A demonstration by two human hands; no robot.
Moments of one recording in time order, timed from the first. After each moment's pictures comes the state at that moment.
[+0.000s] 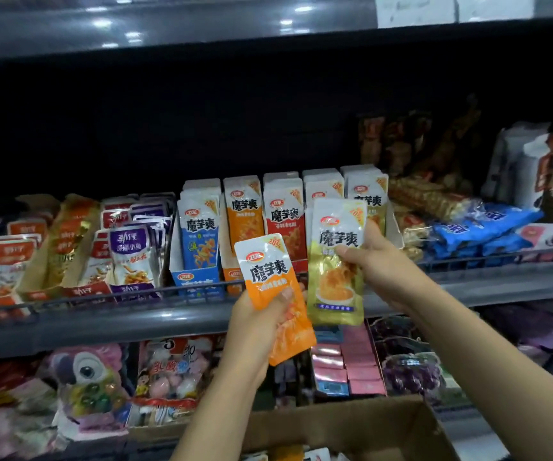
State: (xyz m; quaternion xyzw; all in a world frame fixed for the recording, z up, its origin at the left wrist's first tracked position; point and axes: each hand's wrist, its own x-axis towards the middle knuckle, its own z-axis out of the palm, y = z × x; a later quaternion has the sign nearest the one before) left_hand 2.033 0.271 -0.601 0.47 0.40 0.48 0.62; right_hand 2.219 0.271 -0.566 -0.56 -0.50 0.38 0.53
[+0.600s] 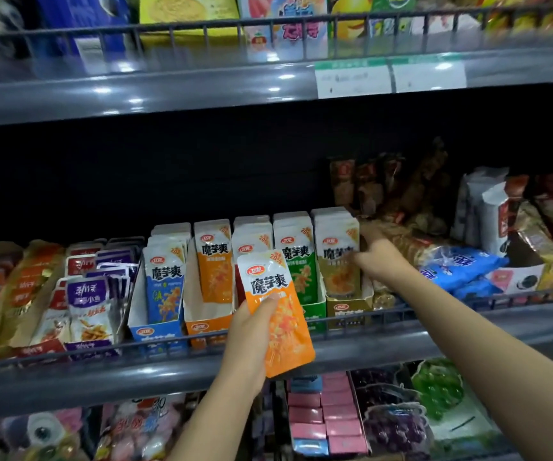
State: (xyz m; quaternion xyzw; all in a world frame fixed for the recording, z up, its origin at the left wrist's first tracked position) left_hand 2.093 0.299 -0.566 0.44 0.40 0.47 0.65; right_hand 2.314 0.334 -0.538 -0.69 -0.54 0.16 0.46
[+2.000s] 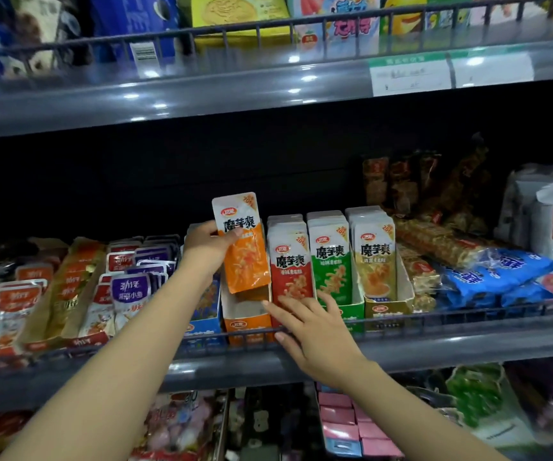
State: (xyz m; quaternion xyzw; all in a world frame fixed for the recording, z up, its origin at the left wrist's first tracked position) left_hand 2.019 0.422 -0.499 0.58 0.53 0.48 0.38; right_hand 2.172 0.318 -0.623 -0.58 -0.77 -0.14 0.24
